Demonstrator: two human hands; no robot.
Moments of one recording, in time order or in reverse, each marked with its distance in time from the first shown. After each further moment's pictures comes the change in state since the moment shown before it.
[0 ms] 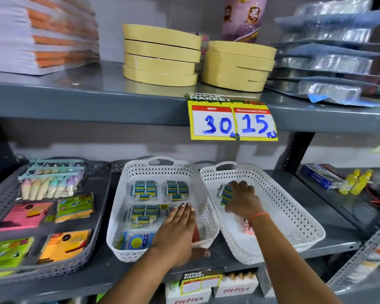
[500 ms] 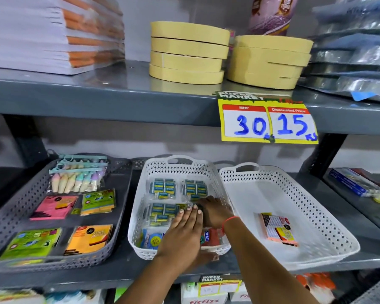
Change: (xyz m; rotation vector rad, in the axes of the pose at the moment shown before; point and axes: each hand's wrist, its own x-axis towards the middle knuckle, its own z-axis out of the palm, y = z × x) left_hand -0.010 -0.019 0.020 0.029 0.154 -0.042; right_hand 0.020 -0.084 0.072 -0.142 -0.345 -0.371
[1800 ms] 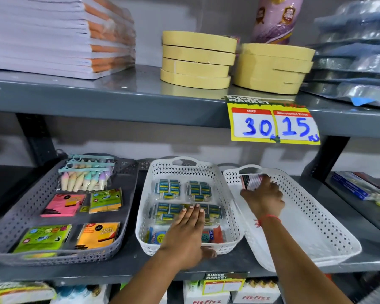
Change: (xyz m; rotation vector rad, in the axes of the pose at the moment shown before) left_hand -0.010 -0.009 -0.008 -0.040 -0.031 -0.028; right_hand -0.052 0.047 -0.046 0.456 0.714 0.666
